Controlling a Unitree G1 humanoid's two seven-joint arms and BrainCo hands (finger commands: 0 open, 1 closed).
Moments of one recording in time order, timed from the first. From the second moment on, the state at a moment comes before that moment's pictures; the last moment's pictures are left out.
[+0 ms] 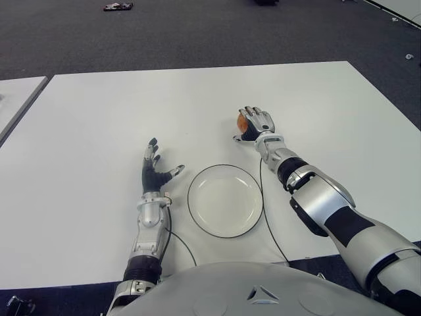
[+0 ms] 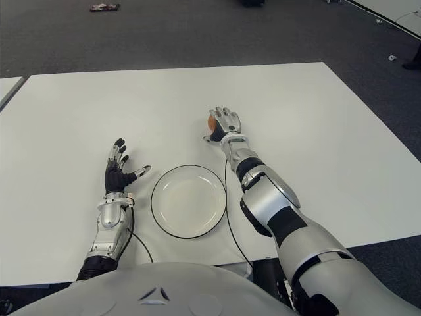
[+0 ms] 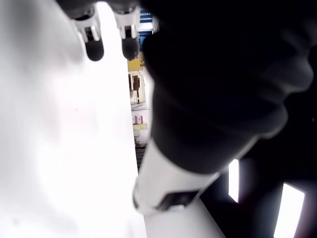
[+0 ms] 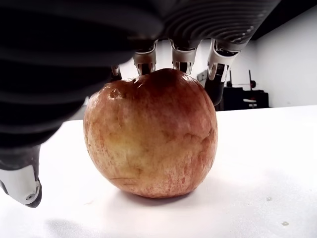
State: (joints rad) left arm 0.14 -0.01 0.06 0.37 0.11 -0.45 0.20; right arm -0.86 -0.10 0.61 1.39 -0.78 0.01 -0.41
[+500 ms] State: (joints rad) left arm 0.15 -0.01 0.06 0.35 0.11 -0.44 0.20; right arm -0.86 -0.12 0.61 1.38 -0.79 0.02 -0.41
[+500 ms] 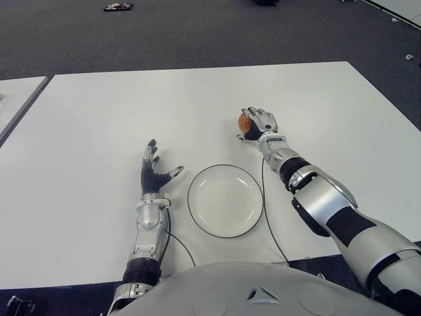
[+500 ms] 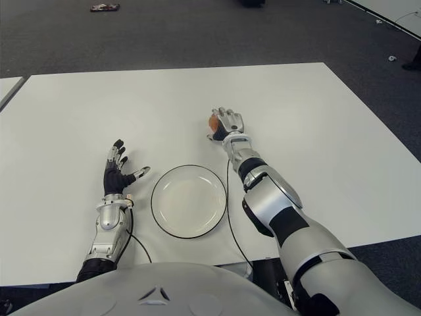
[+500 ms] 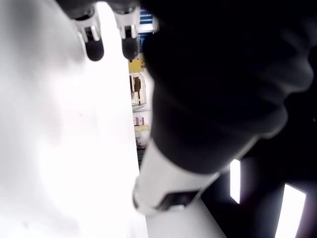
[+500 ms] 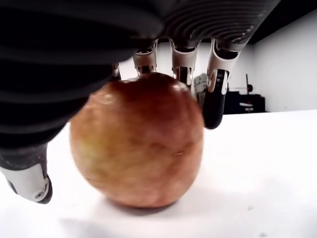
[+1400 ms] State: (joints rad) left arm 0.17 -0.01 0.06 0.33 0.11 -0.42 0.20; right arm -0.83 -0.14 0.61 1.37 -0.79 0.03 -0.41
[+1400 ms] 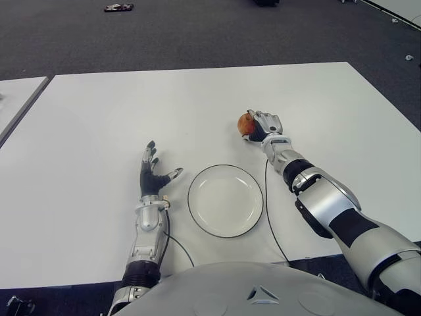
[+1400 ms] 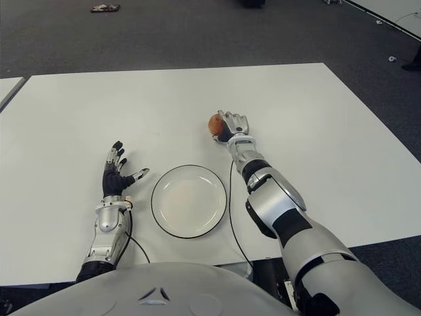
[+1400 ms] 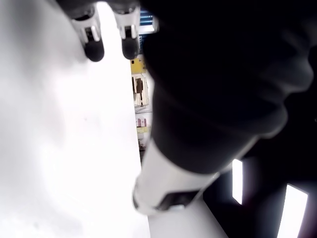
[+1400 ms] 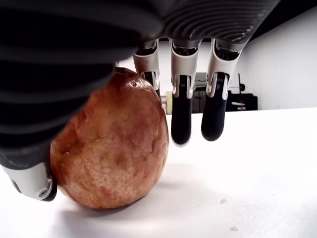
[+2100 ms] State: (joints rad) left arm 0.18 -0.01 0.06 0.33 0.11 -0.42 0.20; right arm -0.81 -0.15 0.58 1.37 -0.78 -0.01 -0.43
